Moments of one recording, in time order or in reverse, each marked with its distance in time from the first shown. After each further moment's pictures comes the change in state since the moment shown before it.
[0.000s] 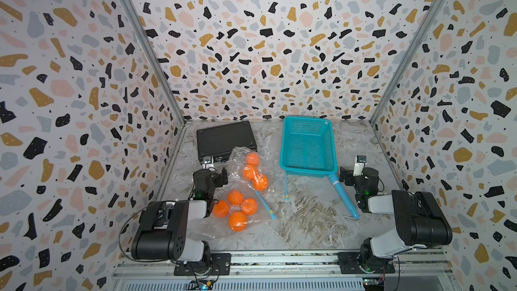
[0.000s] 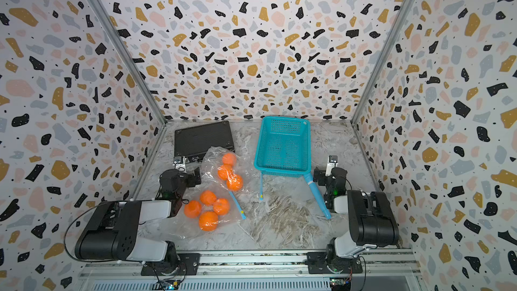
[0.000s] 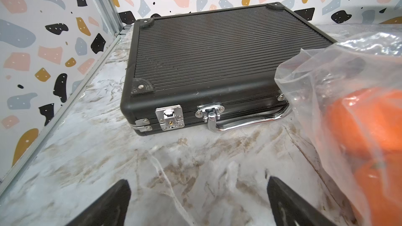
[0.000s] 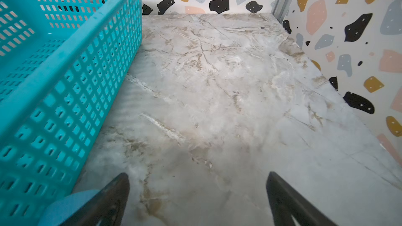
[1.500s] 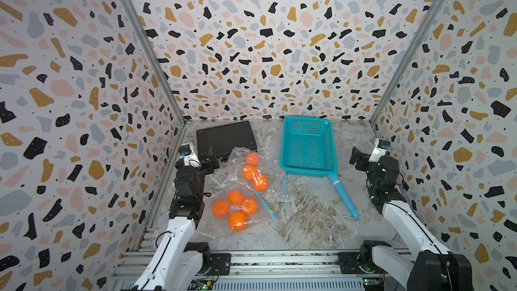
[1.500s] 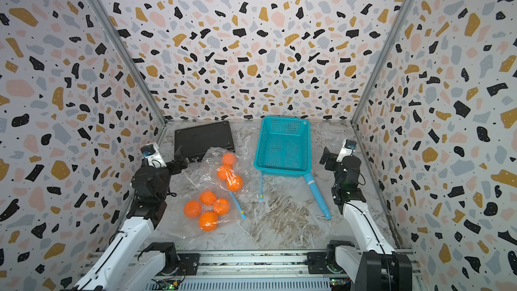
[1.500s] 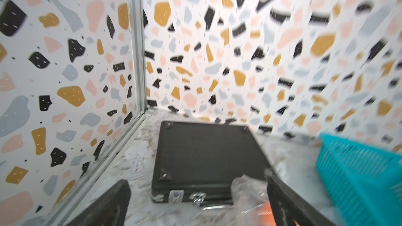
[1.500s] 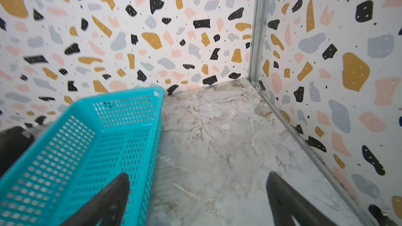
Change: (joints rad) left arm -0.003 -0.649 0.185 -0.455 -0.040 -0.259; right arm 0.000 -0.507 0.237 -0.528 0.000 0.222
